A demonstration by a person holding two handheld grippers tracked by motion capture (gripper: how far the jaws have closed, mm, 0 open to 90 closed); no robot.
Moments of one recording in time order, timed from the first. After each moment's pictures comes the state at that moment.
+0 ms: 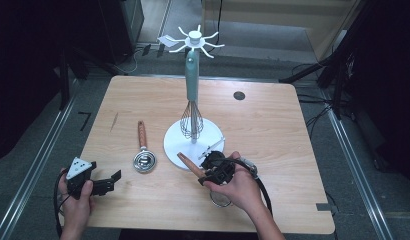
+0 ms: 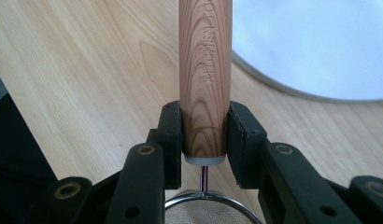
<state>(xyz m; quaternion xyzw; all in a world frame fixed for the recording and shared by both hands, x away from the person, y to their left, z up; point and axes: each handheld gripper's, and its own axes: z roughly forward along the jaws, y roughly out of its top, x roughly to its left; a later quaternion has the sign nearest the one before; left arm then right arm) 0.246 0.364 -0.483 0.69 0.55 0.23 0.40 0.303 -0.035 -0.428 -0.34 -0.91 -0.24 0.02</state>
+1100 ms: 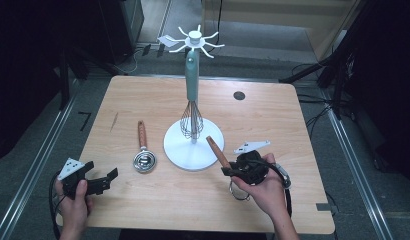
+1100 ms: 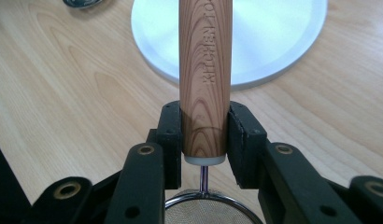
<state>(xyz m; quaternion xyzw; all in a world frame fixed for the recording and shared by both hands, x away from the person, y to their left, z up) 0.243 0.373 -0.482 0.66 0.57 0.23 0.43 0.293 -0.112 -0.416 -0.39 -0.85 -0.35 -0.06</state>
